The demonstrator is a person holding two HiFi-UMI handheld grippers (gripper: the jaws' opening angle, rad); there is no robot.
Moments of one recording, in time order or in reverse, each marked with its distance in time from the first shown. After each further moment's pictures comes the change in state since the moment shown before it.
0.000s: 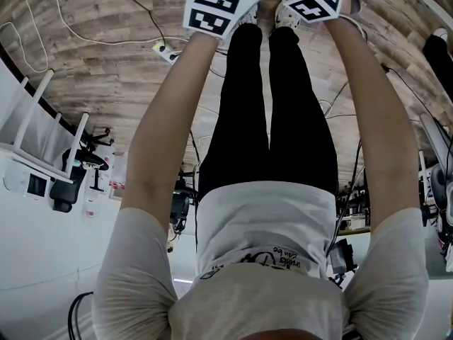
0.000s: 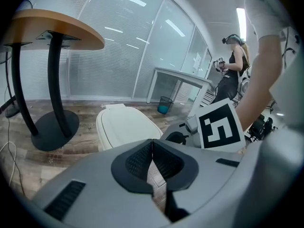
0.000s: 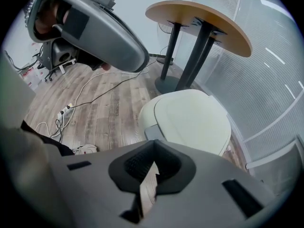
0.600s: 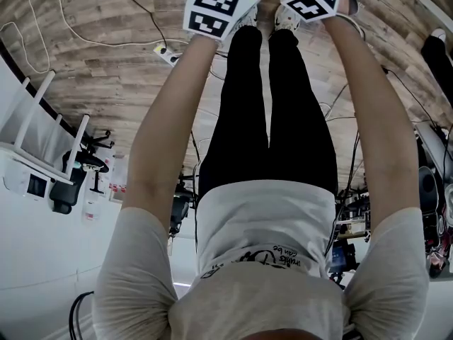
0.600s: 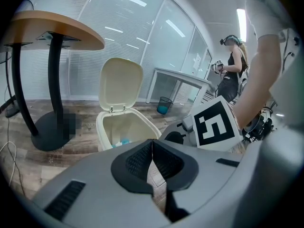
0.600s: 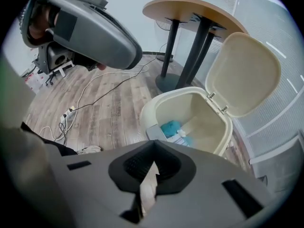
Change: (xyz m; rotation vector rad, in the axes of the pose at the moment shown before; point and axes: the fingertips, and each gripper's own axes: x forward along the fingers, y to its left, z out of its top) left arm -0.003 0.000 -0.002 -0.009 0.010 -0.001; right arm 0.000 -0.002 0.000 0.024 0.026 0.028
